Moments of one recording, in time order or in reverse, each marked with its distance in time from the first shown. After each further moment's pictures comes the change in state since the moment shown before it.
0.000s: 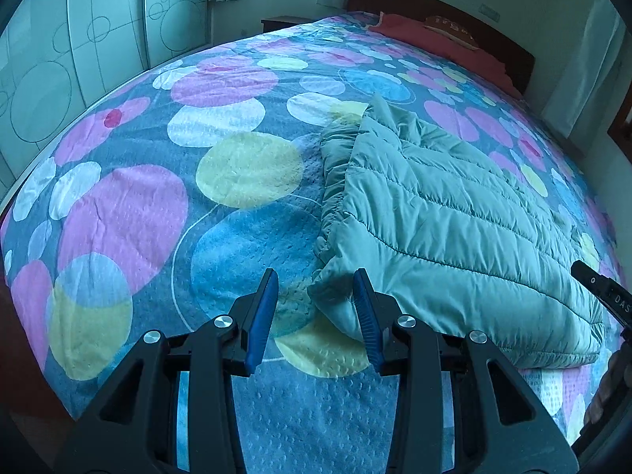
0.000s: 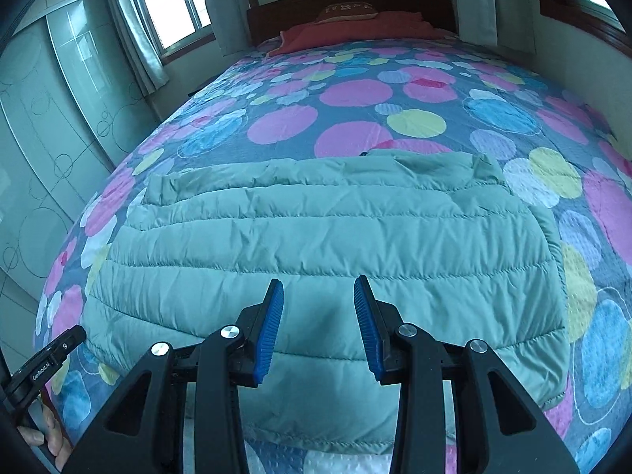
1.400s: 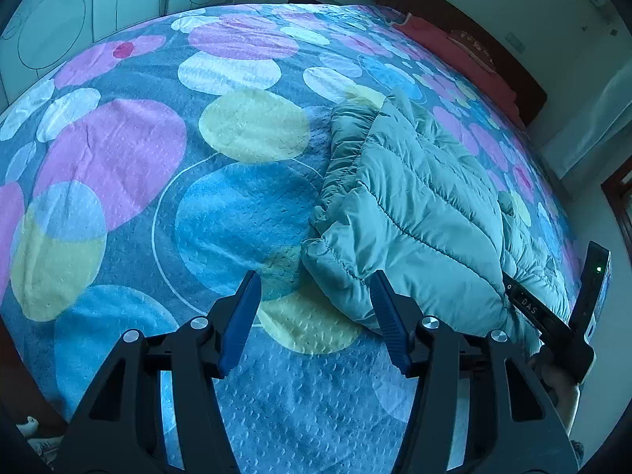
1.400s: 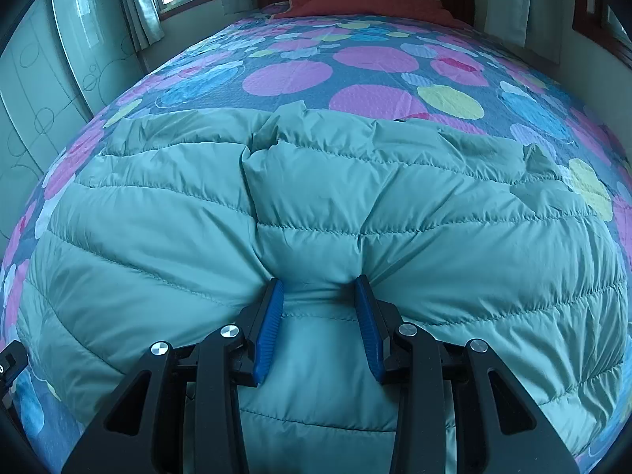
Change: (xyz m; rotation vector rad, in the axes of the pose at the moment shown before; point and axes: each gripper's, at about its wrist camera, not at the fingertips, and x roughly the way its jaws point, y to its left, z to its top) left arm 0.010 0.018 -0.012 -0.211 0.075 -0.109; right arm 0.074 0.031 -0.001 -0.100 0.101 -0.090
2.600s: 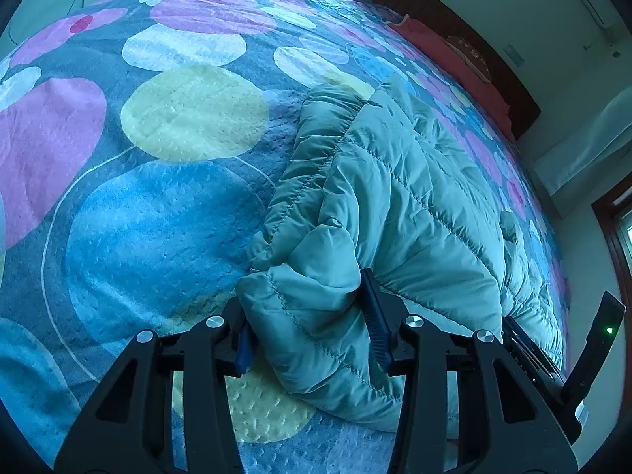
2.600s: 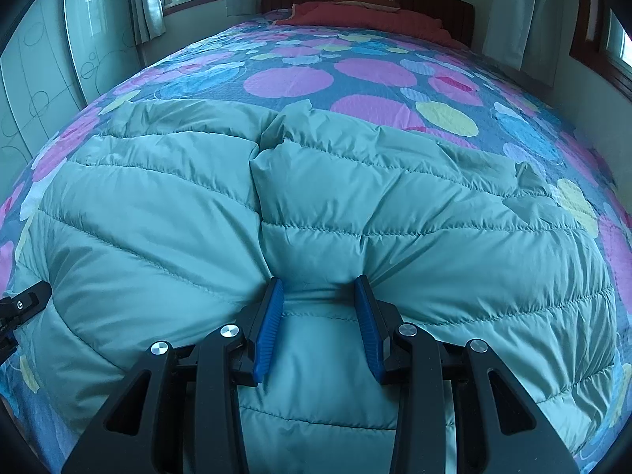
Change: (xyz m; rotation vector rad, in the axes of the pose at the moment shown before) left arm 0.062 -0.021 0.016 -0.054 -0.012 -0.080; right arm 0.002 0.009 -0.003 -0.061 -0.048 -0.072
